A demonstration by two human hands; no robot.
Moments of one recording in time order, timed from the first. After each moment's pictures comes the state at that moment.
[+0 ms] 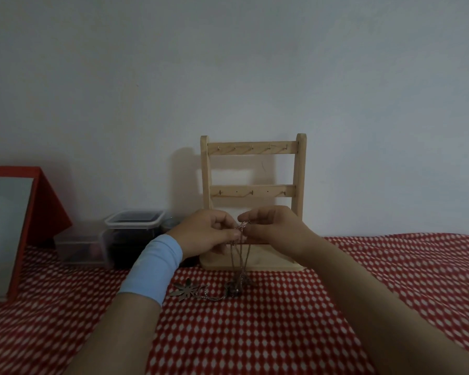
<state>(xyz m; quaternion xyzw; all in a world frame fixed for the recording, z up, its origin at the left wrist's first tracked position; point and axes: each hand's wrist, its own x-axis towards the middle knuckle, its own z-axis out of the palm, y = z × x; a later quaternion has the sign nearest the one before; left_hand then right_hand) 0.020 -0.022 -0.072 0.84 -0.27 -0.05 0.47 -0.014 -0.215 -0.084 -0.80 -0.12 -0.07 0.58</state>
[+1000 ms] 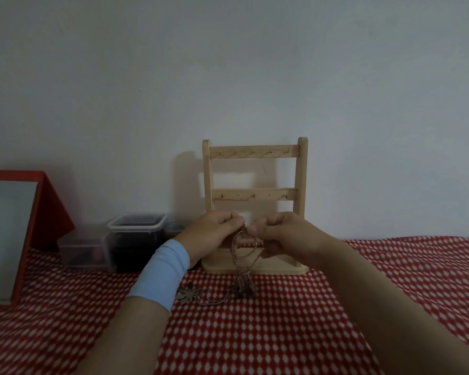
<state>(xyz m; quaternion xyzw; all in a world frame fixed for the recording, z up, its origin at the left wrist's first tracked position) 0.022 -0.033 -0.076 0.79 -0.28 -0.04 0.54 -0.023 -0.225 -0.074 -0.78 -0.12 0.03 0.62</state>
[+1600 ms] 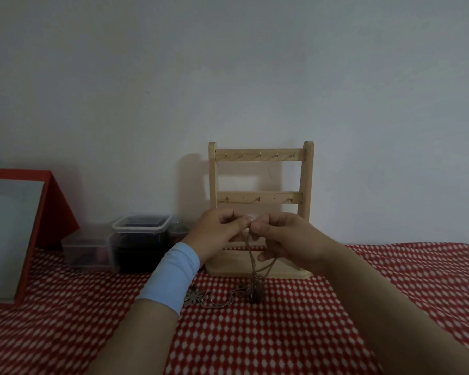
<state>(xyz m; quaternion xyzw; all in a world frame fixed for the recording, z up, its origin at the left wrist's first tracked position) 0.020 -0.037 -0.076 0.78 -0.26 0.05 0.57 -0.024 -0.218 -0.075 -0.75 -0.14 0.01 0.64</state>
